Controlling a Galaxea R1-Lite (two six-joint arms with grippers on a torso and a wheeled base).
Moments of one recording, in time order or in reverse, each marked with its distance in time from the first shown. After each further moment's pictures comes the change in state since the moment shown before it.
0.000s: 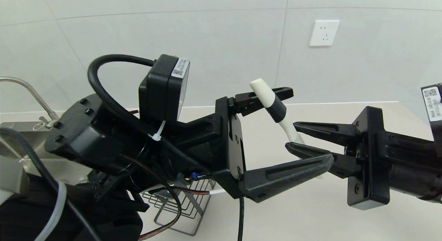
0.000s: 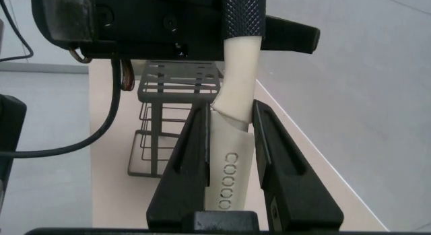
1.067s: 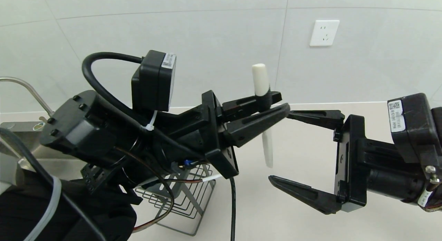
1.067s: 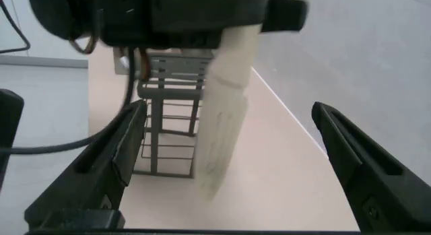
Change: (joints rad) left arm 0.072 -0.010 0.013 0.000 0.072 0.008; right arm 0.014 0.045 0.009 -0.005 -0.036 -0.016
